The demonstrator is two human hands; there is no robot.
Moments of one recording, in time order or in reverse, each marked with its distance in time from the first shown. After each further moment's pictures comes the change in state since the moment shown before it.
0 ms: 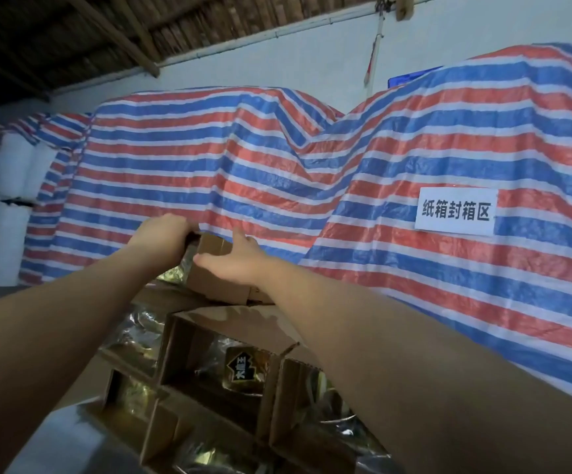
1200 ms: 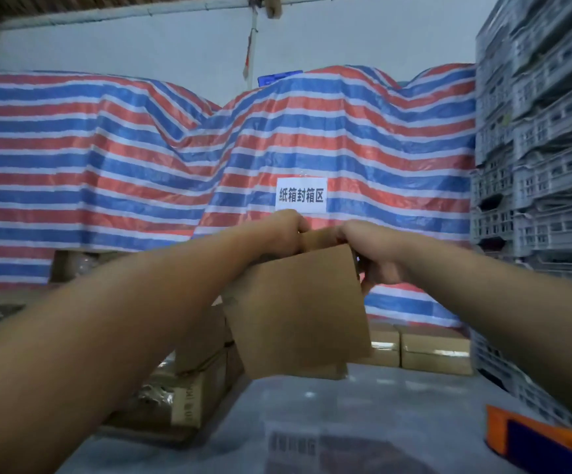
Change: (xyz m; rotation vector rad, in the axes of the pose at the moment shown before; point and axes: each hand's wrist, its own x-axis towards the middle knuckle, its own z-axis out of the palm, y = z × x) left_hand -0.145 0.427 -0.246 -0.618 -0.338 0.554; right_hand -0.440 0.098 -0.322 0.324 0.137 0.521
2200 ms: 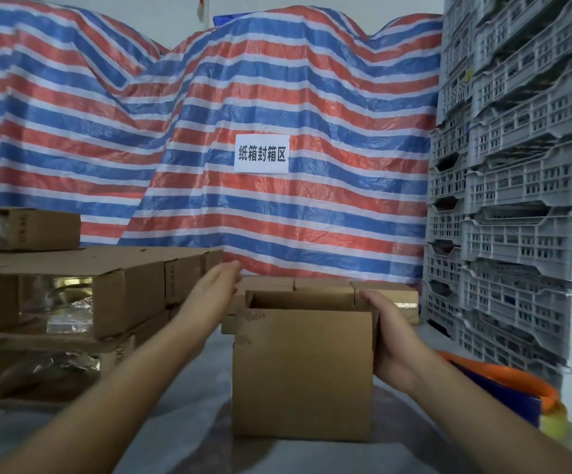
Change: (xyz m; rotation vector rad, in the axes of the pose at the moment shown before) left_hand -0.092 -0.004 0.154 -1.052 0.159 -0.351; right_hand -0.024 0.229 0.018 0.813 0.245 0.123
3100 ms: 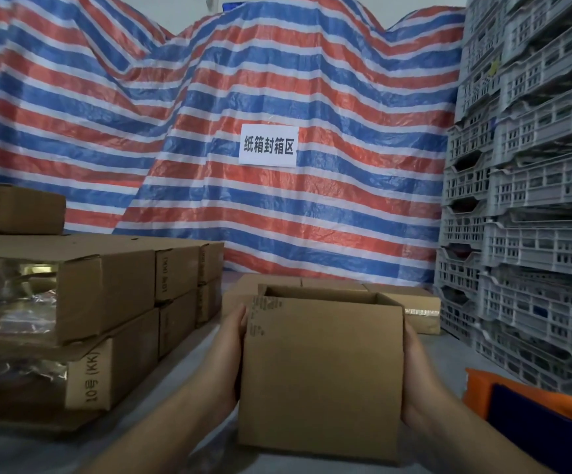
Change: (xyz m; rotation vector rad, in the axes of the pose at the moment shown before) left_hand 0.036 -0.093 0.035 -0.491 -0.052 -0.264; right_hand 0.049 0.046 -0.009 0.311 0.075 0.127
